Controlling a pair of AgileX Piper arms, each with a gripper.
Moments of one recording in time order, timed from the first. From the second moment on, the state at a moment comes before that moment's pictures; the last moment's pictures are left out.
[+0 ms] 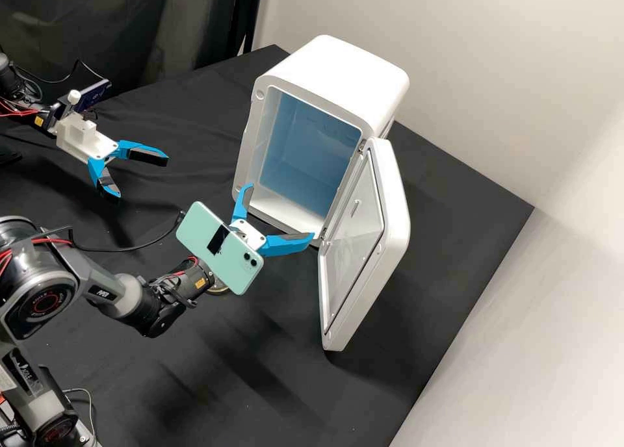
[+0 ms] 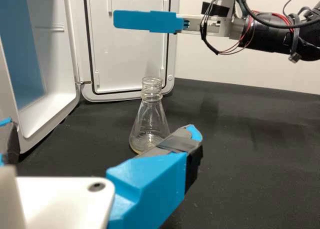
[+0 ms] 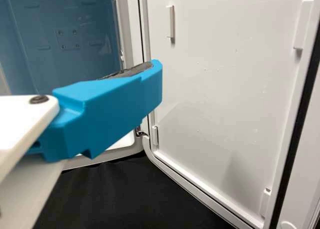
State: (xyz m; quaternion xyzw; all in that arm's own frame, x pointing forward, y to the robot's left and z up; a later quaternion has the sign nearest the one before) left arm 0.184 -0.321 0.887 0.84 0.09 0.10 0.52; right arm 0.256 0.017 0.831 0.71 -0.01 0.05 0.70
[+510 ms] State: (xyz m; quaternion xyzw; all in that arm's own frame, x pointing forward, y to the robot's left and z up) left arm 0.179 -0.327 0.879 0.84 0.09 0.09 0.53; right arm 0.184 0.026 0.825 0.69 0.03 0.07 0.72
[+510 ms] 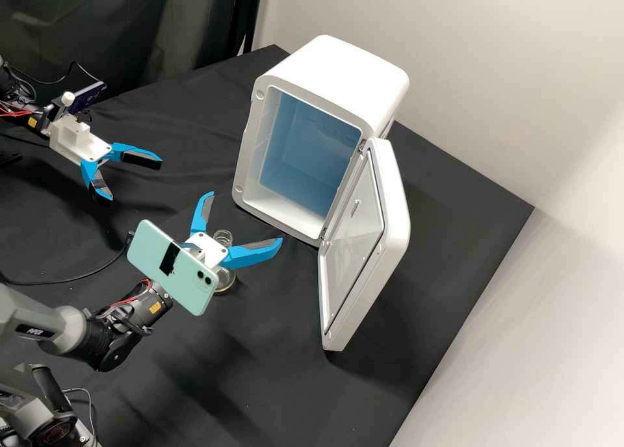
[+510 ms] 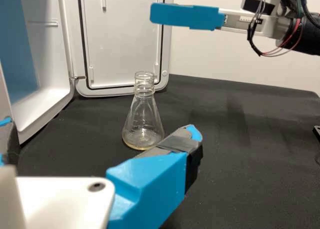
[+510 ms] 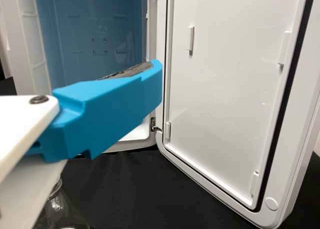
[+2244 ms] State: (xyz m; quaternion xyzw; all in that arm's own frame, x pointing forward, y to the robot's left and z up) left arm 0.182 -0.330 0.876 0.84 0.09 0.08 0.53; right arm 0.184 -0.024 0.782 0.71 0.09 -0.10 0.69
